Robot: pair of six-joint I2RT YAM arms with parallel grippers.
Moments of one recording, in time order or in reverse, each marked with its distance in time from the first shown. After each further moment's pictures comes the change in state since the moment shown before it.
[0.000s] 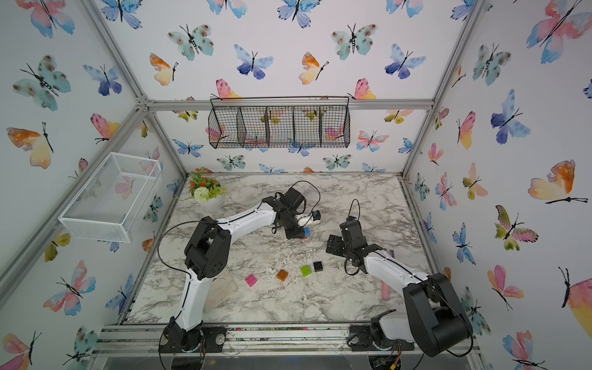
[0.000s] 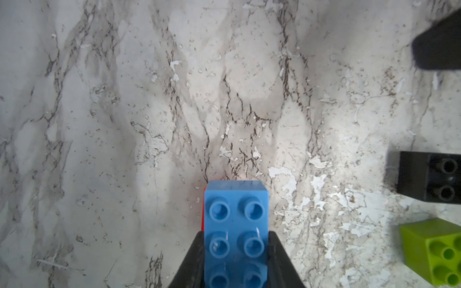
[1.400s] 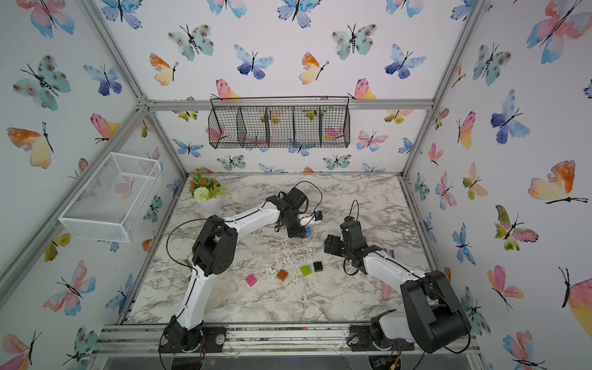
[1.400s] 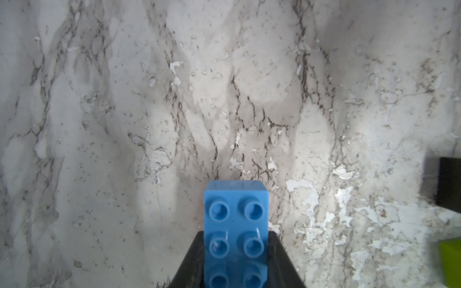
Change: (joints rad) left arm 0.004 0.084 0.080 -0.028 -0.014 0.041; right arm -0.016 0.019 -0.029 0.081 -0.075 0.000
